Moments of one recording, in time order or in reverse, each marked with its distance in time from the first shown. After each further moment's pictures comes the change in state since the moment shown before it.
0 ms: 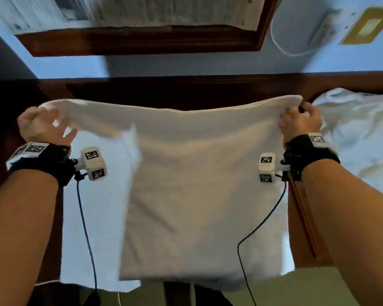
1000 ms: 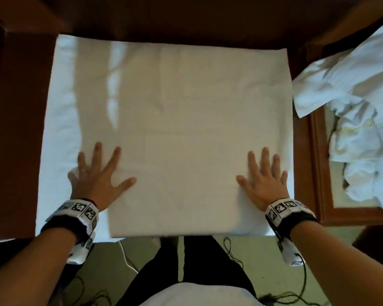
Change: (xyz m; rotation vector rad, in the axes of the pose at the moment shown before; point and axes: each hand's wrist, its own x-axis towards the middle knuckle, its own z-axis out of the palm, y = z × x) left_hand -0.123 -0.191 -0.111 2.048 -0.673 -0.140; right_hand -0.119 0.206 -0.100 -1.701 -0.914 -0.049
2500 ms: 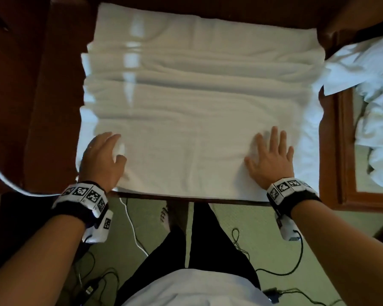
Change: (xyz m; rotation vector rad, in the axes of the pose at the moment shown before) left_hand -0.045 -0.061 0.025 -0.440 0.484 0.108; right_hand -0.015 -0.054 0.026 -0.114 0.270 -0.076
